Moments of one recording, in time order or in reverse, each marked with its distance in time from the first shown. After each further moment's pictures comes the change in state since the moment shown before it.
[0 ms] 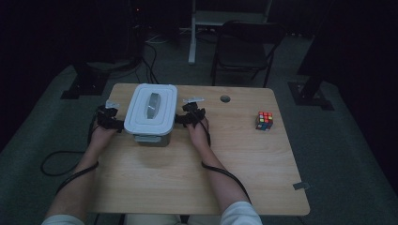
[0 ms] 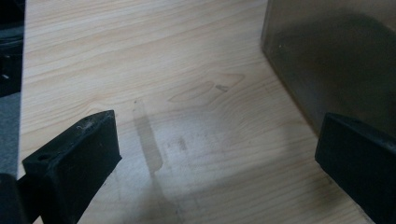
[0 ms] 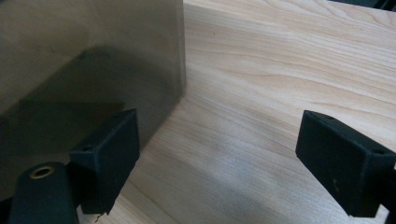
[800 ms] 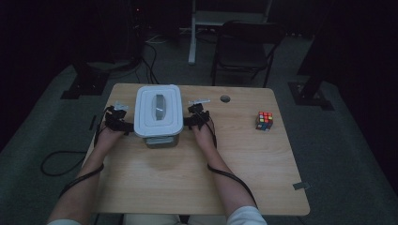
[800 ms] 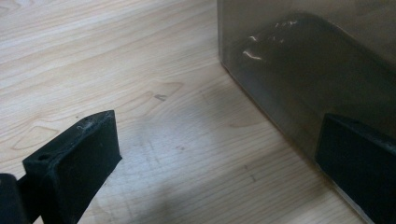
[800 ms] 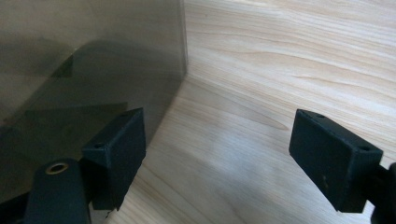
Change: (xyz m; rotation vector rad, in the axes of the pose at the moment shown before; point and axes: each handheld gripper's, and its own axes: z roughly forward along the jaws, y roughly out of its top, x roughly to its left) left arm -0.038 0.009 -0.007 0.019 -0.047 0.052; right arm -0.015 -0.009 -0.016 0.037 0.027 0.019
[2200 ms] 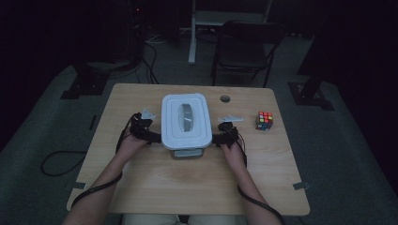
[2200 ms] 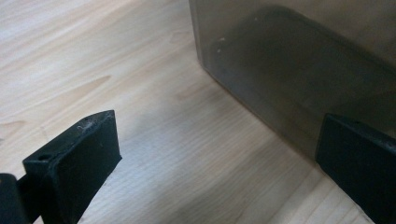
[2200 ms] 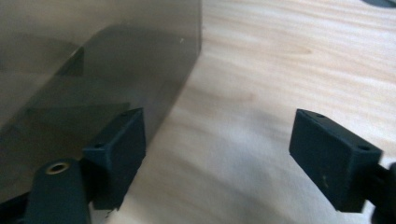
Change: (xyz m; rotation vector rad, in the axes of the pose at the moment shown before) left arm -0.093 0.008 0.008 0.010 -0.153 0.129; right arm -0.056 -0.078 -0.088 -0.020 0.009 0.013
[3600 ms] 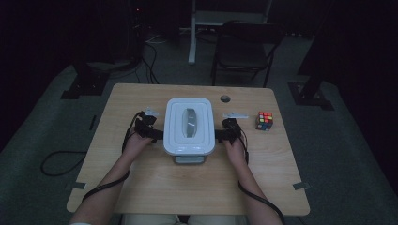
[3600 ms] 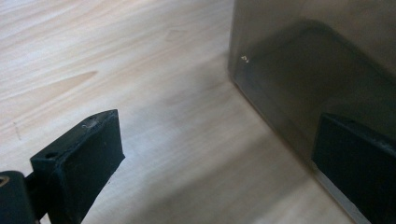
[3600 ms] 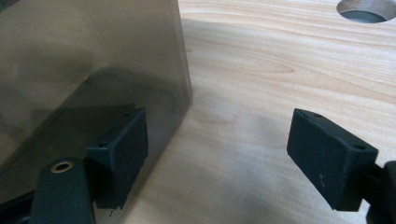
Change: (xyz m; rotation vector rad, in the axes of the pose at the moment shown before) left arm -0.008 0.013 0.007 0.038 0.011 -0.084; right arm -0.016 0.008 0.002 -0.055 0.022 0.054
